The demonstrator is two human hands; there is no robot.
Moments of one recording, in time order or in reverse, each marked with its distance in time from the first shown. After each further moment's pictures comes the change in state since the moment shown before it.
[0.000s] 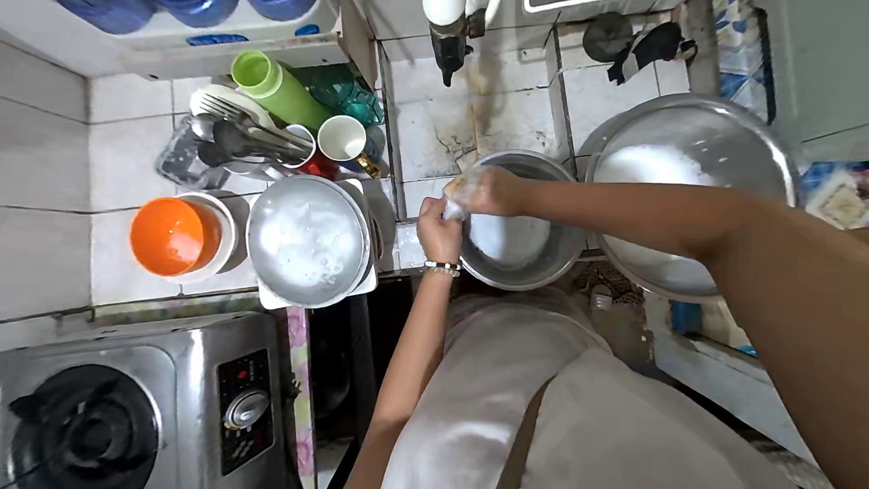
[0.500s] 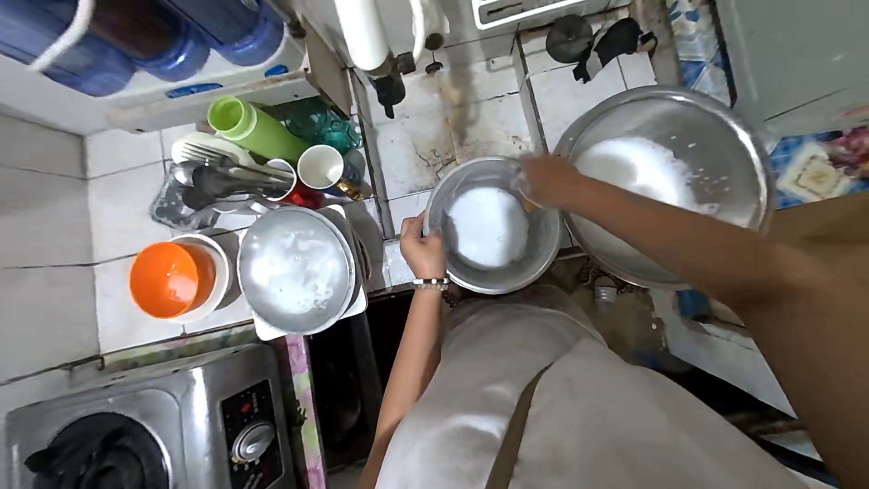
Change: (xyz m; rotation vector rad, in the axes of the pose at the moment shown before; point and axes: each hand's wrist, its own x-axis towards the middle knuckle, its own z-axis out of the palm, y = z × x) left_hand -0.003 0.006 0.009 -0.059 0.100 -0.090; right_hand -0.069 -0.001 -0.079 -0.018 -0.439 1.216
